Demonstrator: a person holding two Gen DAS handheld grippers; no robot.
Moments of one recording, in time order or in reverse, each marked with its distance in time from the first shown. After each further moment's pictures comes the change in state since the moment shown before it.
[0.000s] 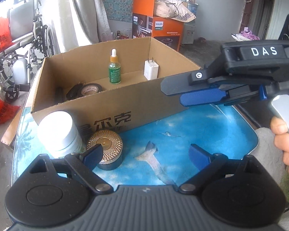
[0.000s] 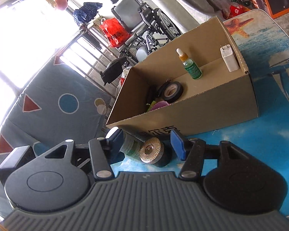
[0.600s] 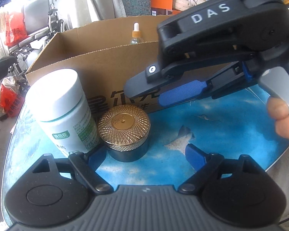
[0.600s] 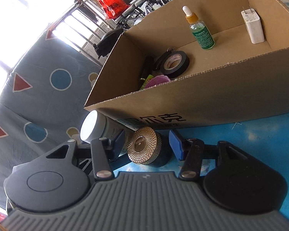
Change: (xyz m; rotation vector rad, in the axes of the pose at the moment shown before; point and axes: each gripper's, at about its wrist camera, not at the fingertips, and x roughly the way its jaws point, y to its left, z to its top) left arm 0.062 0.020 -0.033 -0.022 -0.001 0.117; right arm 0.113 -0.012 0.012 -0.026 0.185 -0.010
